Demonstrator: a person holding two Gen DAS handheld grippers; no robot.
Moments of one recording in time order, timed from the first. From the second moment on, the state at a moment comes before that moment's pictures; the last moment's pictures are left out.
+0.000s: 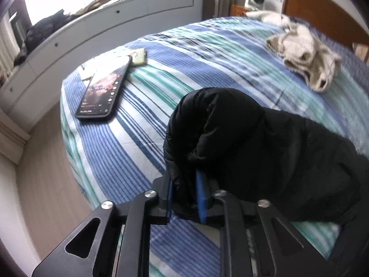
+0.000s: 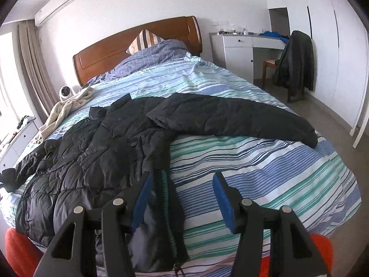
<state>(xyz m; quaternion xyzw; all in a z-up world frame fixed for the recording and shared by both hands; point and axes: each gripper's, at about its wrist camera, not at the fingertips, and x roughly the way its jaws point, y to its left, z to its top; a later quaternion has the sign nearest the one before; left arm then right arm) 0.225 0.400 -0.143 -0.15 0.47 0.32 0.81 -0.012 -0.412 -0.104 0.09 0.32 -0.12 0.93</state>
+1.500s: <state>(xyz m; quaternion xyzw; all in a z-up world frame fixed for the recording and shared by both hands) 0.048 0.085 -0.086 -0.01 0.43 -0.08 0.90 -0.009 -0.366 -0.089 0.02 0.39 -0.06 0.92</state>
